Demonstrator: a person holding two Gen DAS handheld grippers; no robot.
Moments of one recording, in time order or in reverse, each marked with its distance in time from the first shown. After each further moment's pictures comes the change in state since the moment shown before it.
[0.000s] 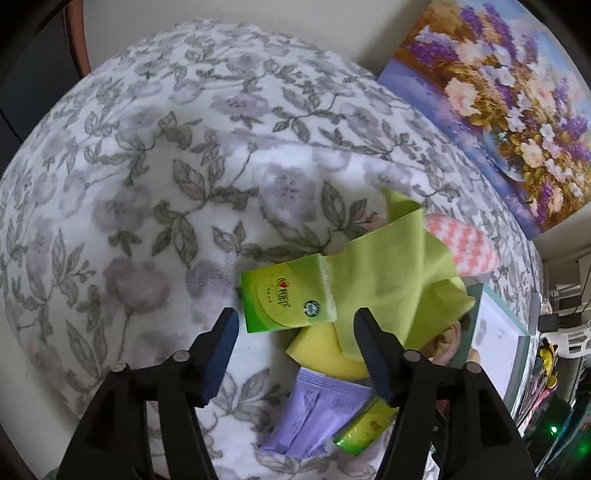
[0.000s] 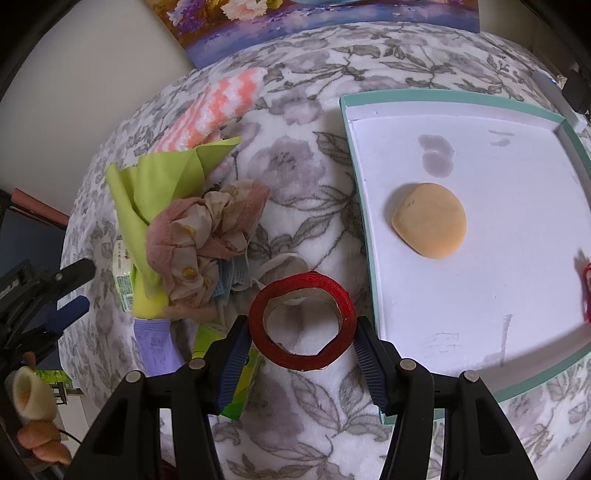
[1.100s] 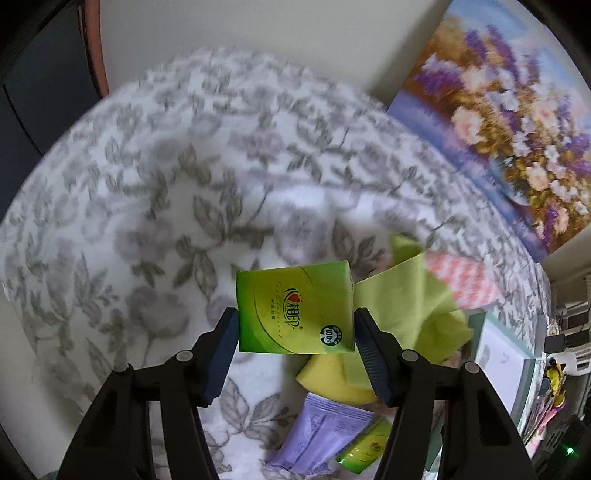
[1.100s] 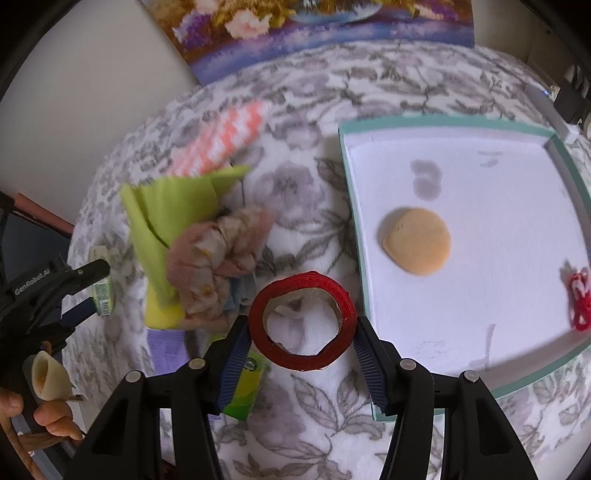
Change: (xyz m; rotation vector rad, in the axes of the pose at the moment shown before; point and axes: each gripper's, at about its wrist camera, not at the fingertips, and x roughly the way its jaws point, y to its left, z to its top) left arm -0.030 -0.007 0.010 0.006 -0.142 0.052; right arm -0.027 -0.004 0.007 -0.001 -0.065 0.011
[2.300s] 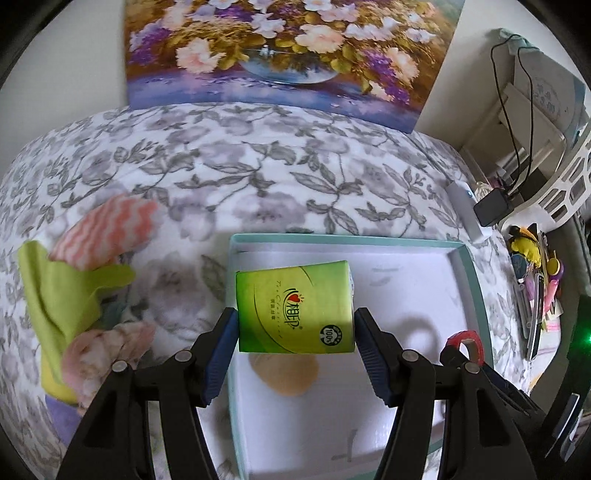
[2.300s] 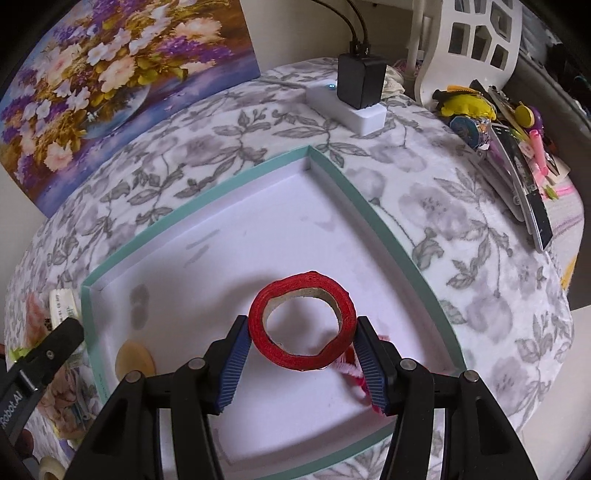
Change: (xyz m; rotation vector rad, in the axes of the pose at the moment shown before) left arm 0.035 -0.259 -0.104 0.509 0.035 -0.209; right arm -0.051 -0.195 0.035 0.336 -0.164 -0.353
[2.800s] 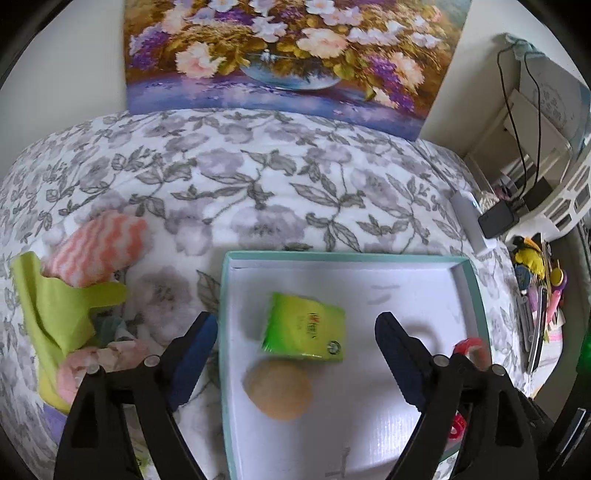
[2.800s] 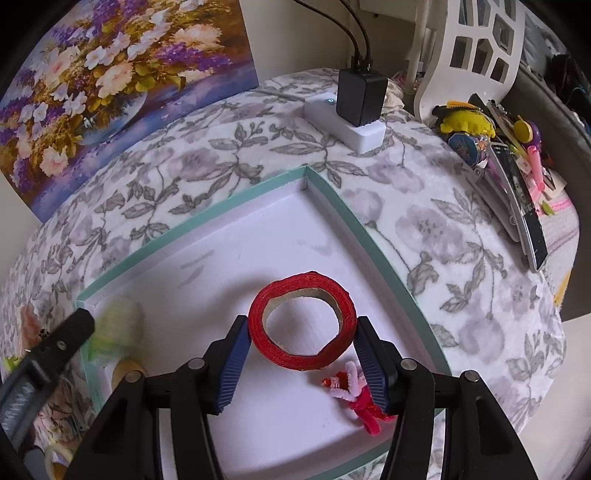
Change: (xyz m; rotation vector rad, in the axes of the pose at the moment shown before) left arm 0.002 0.000 0.013 -0.023 -0.017 0.021; right arm -0.002 0.001 0.014 -0.023 -0.026 -0.023
